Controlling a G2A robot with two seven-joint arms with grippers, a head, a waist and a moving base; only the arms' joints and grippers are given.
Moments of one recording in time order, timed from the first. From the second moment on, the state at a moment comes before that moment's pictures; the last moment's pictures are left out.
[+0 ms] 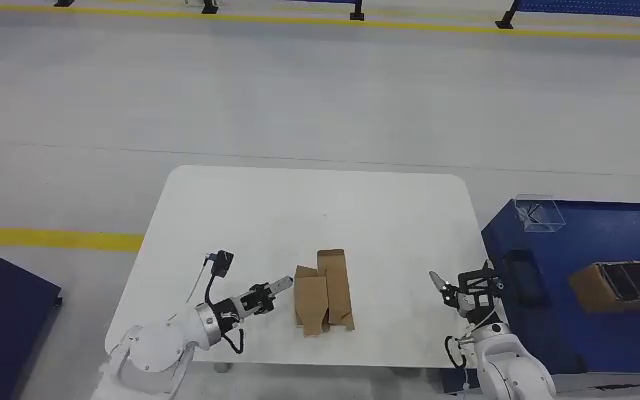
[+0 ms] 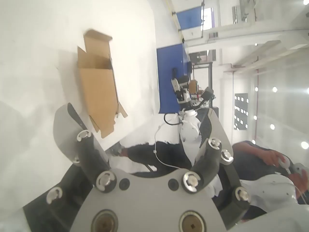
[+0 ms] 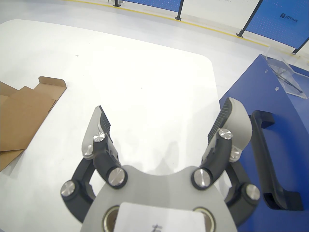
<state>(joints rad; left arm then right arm) 1.35 -1.20 -1.30 -1.70 0.03 0.03 -0.81 -1.73 -1.15 1.60 -1.80 -1.33 0.00 0.00</state>
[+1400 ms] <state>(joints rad) 1.10 -1.27 -1.04 -1.35 -0.06 -0.10 -0.77 -1.73 -1.15 1.60 -1.80 -1.33 0.00 0.00</state>
